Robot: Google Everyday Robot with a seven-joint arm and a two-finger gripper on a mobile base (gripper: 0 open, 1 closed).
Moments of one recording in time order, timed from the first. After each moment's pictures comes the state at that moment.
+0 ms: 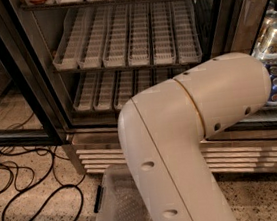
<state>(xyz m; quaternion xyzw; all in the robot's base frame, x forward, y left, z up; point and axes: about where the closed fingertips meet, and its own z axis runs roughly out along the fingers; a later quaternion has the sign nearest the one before) 0.828 -0.213 0.609 0.16 0.81 0.06 0.56</state>
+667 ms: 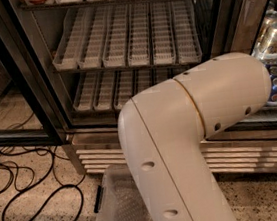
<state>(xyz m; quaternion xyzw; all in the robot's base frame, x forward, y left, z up) 0.827 -0.214 0.610 0.16 0.81 0.06 0.57</state>
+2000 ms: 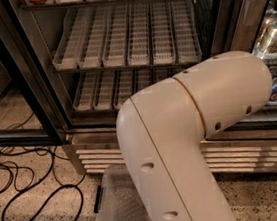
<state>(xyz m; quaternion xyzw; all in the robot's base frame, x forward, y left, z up) 0.825 -0.213 0.622 0.16 0.80 0.06 0.58</state>
